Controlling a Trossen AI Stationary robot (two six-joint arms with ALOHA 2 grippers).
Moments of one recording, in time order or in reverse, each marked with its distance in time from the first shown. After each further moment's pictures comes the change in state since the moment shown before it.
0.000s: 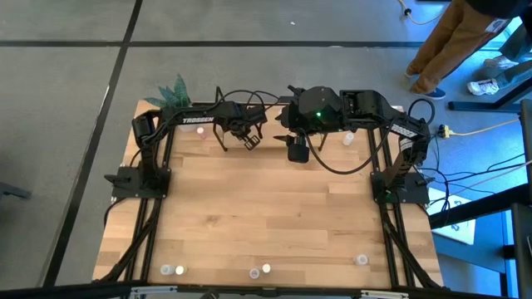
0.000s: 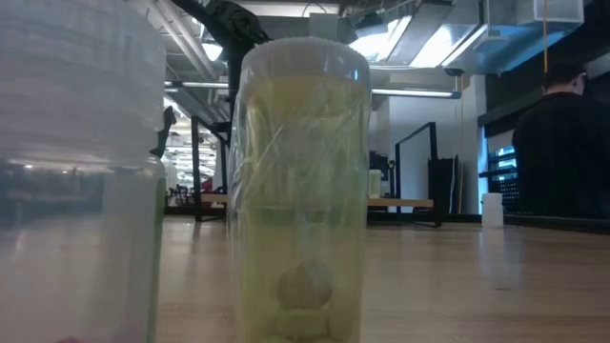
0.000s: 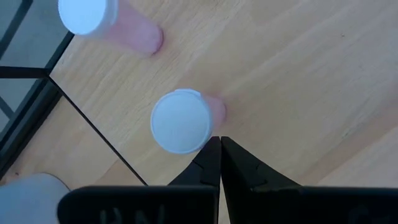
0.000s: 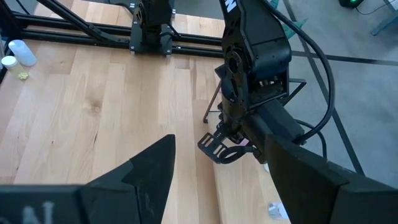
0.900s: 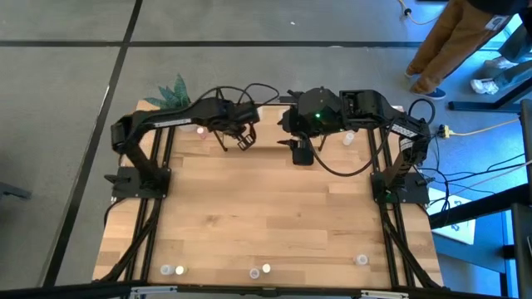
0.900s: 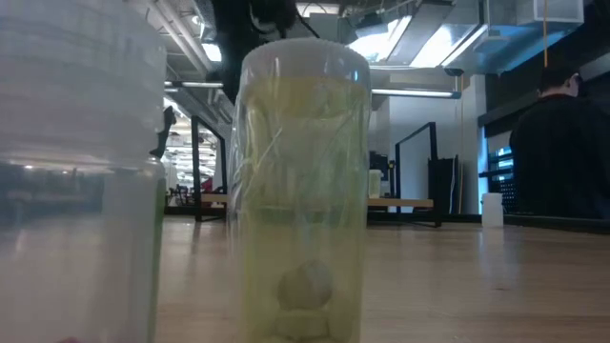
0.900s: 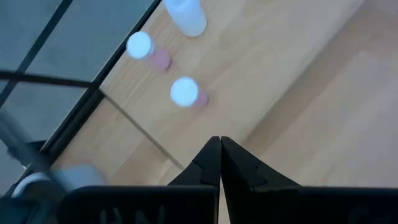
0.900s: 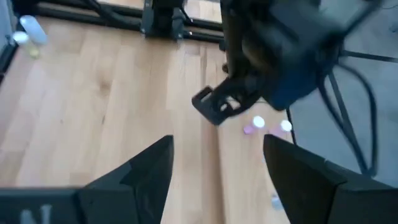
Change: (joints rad) left arm -0.109 -0.217 0.099 -0.190 -0.031 -0.018; right arm 0.000 -0.001 0.000 -0.059 -0.060 -0.039
